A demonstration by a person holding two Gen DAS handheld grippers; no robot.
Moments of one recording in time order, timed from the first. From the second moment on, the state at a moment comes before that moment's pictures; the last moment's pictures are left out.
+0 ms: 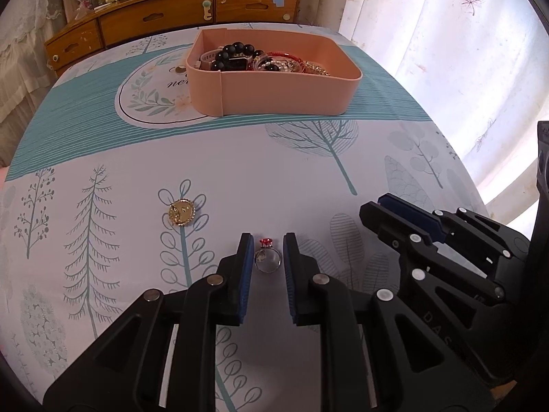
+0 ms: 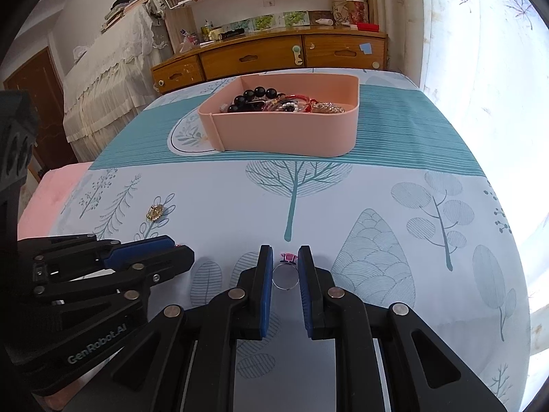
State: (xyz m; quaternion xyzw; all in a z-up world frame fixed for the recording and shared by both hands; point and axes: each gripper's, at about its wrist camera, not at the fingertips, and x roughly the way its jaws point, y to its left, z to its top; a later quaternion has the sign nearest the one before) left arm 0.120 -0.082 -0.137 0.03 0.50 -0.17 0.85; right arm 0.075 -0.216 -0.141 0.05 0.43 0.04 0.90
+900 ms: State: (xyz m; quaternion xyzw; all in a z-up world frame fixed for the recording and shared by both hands) left arm 0.114 -0.079 -0.124 0.04 0.47 -0.17 0.87; right arm 0.075 -0.216 -0.136 0.07 0.42 0.04 0.90
